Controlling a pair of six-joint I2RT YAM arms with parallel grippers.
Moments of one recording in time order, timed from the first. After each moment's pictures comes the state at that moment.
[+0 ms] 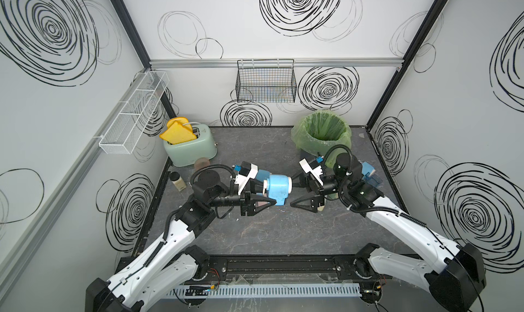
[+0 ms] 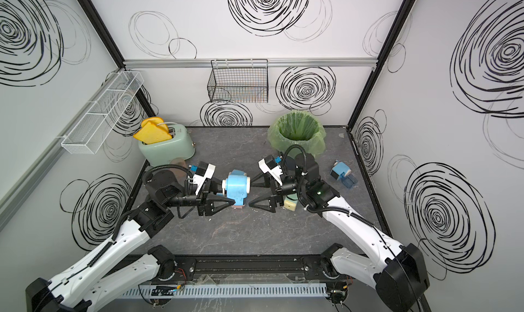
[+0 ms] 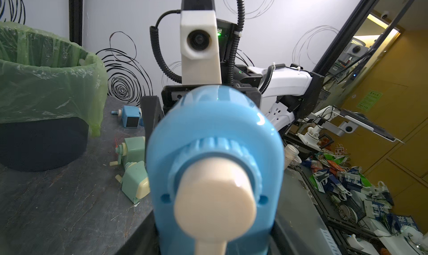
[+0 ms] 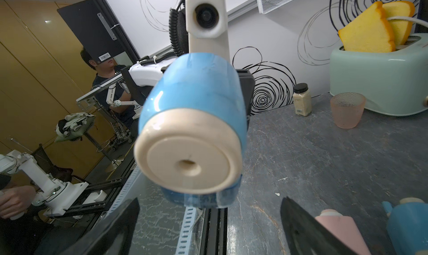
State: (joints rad) left arm -0.53 0.84 0.67 0.14 0.97 -0.38; right arm 0.61 1.08 0.82 0.09 -1.15 0.24
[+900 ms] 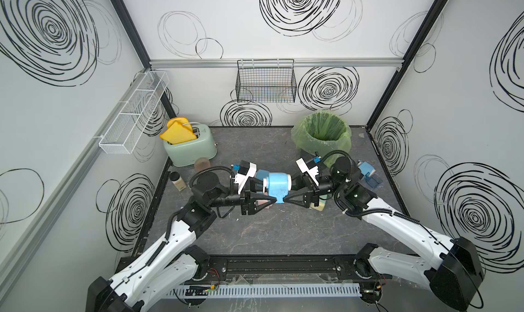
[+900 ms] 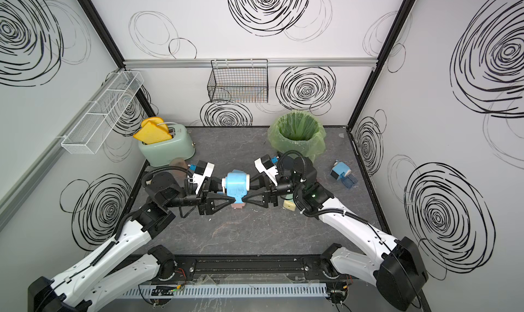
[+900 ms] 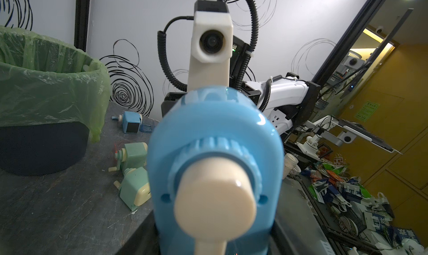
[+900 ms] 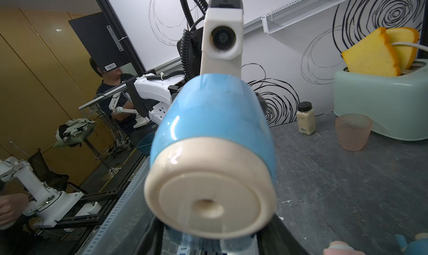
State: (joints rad) left arm -0.53 0.84 0.64 0.22 0.95 -0.44; right arm 0.66 1.11 0.78 0.32 -1.10 0.37
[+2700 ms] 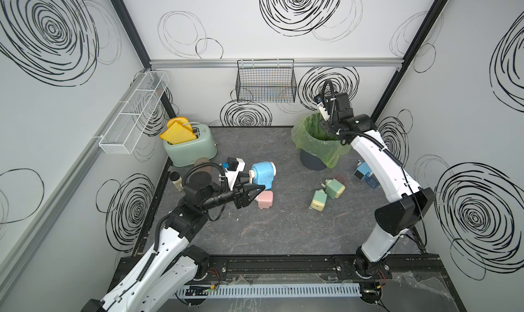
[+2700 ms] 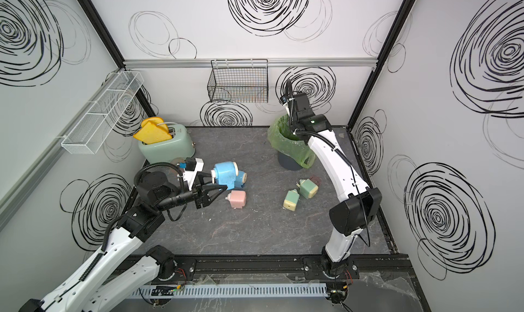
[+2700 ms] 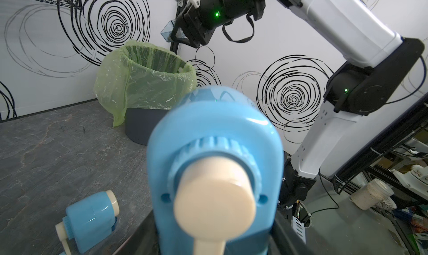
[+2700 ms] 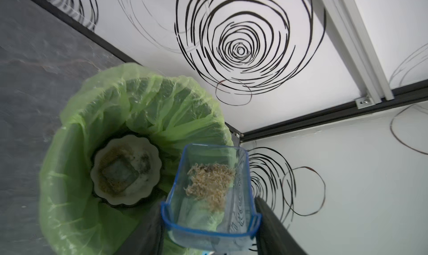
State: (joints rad) left arm -0.44 0.74 0.69 -0.09 0.67 -0.25; right arm 0.41 1.74 1.91 -0.87 0.58 -0.44
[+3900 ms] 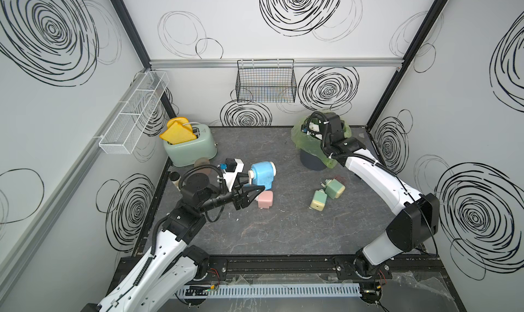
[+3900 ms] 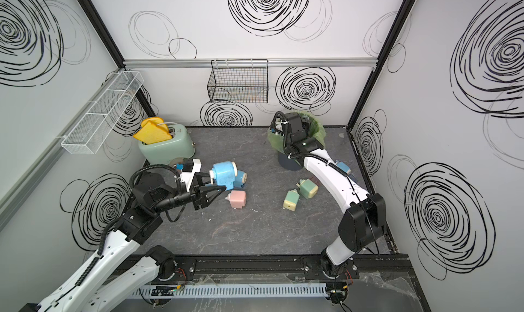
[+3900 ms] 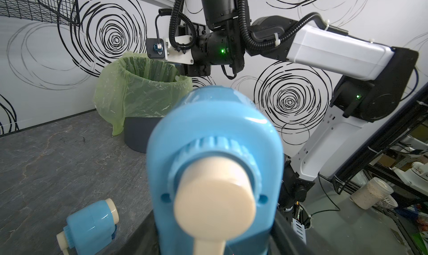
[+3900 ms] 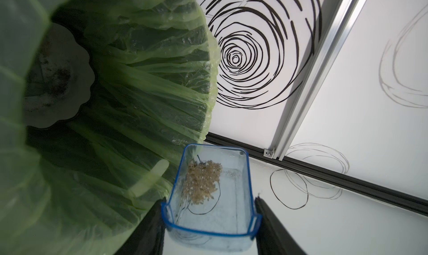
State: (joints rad) left arm -0.45 0.71 0.70 -0.09 0.66 -0.24; right arm 0.47 1.57 1.47 -0.41 0.78 -1.25
